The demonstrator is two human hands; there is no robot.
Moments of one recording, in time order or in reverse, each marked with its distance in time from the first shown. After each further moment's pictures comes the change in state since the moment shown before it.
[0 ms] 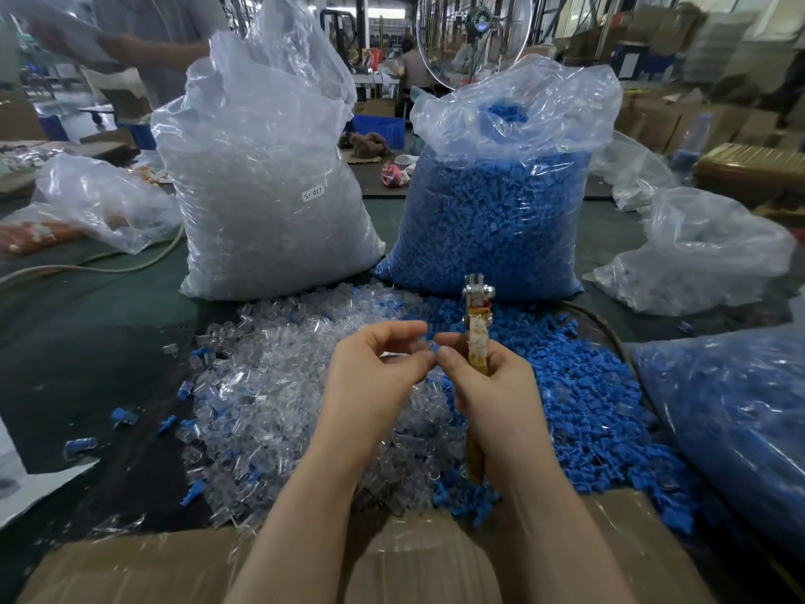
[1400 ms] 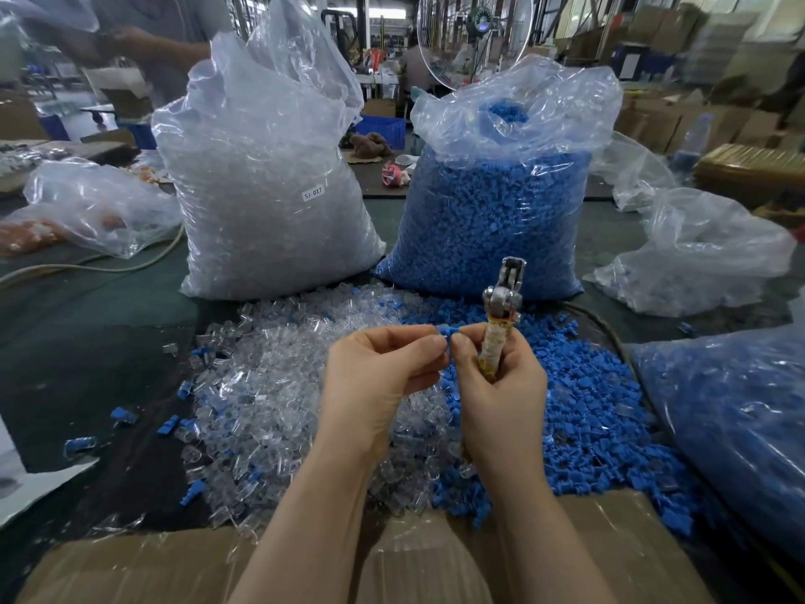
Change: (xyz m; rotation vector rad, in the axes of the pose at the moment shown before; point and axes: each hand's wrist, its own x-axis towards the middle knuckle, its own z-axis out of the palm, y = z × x) left_hand -0.010 0.016 0.004 -0.321 -0.004 -0.132; right_hand -0.003 0.007 0.004 -0.120 0.185 -0.364
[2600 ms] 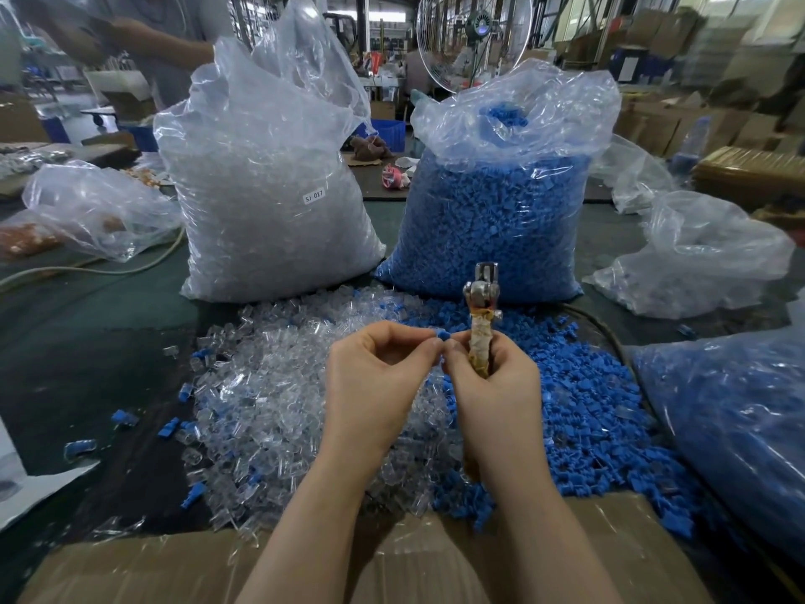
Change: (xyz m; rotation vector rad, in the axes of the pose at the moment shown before) left_hand 0.005 -0.011 -0.003 0.291 0.062 0.313; right_hand 0.003 -0.008 0.002 -0.127 -0.042 0.182
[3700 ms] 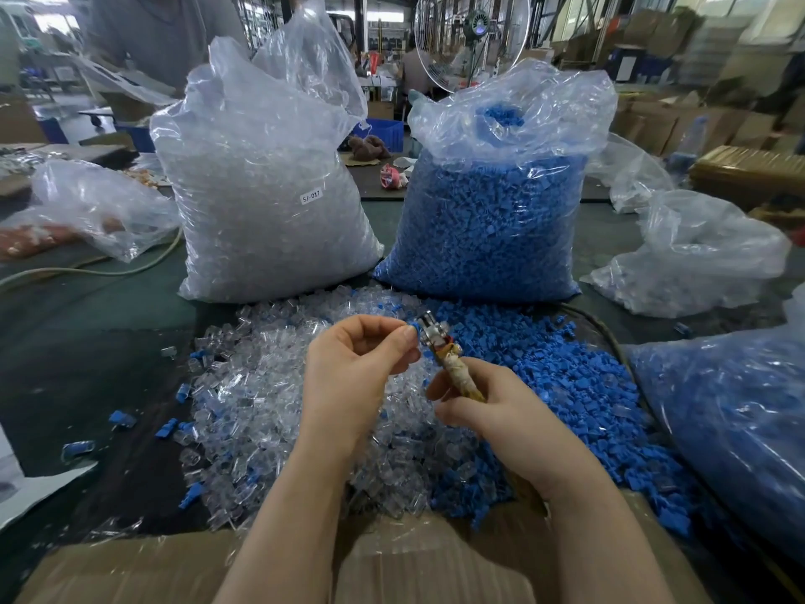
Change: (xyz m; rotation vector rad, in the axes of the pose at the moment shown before) left_hand 0.010 -0.005 -0.014 -0.155 0.007 -0.088; right_hand 0.010 0.000 -0.036 -0.190 -0.641 0.090
